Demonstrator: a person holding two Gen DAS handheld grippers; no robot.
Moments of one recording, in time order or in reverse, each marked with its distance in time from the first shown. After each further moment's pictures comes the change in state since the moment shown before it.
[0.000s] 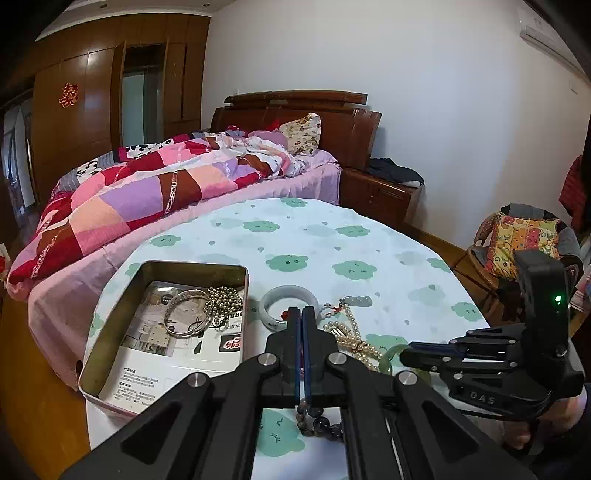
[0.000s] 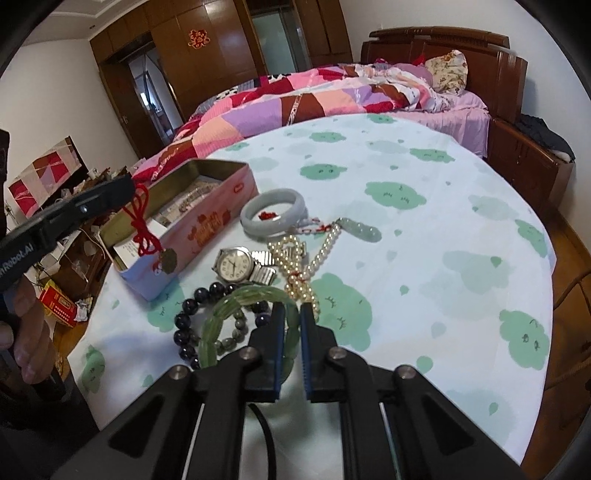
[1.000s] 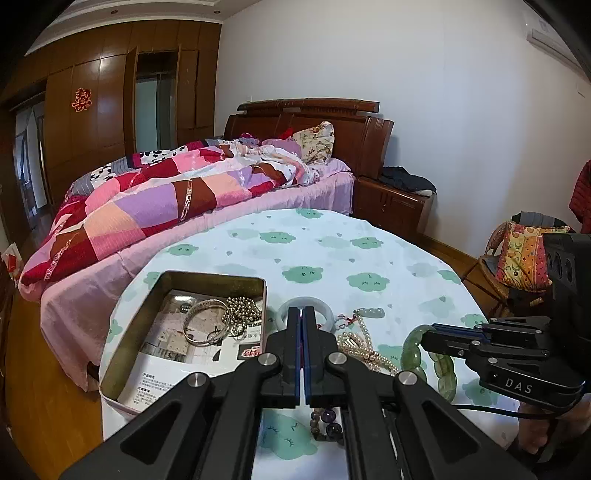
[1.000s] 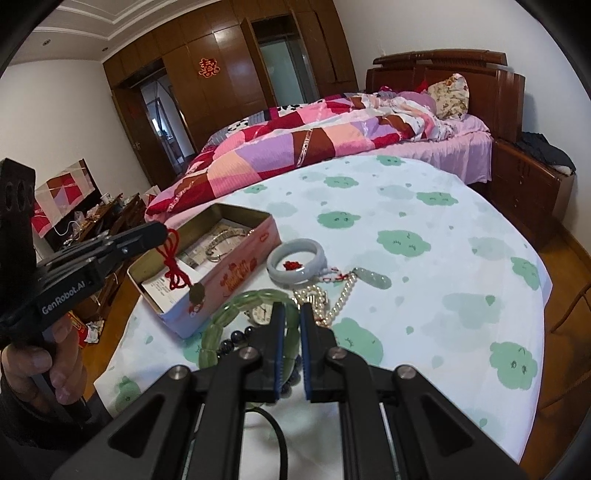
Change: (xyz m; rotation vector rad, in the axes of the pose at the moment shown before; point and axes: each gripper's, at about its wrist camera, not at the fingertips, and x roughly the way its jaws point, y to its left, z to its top) left arm -0.010 0.006 0.009 -0.014 -0.033 0.052; right arm -0.026 0.013 0.022 0.000 -0.118 0.042
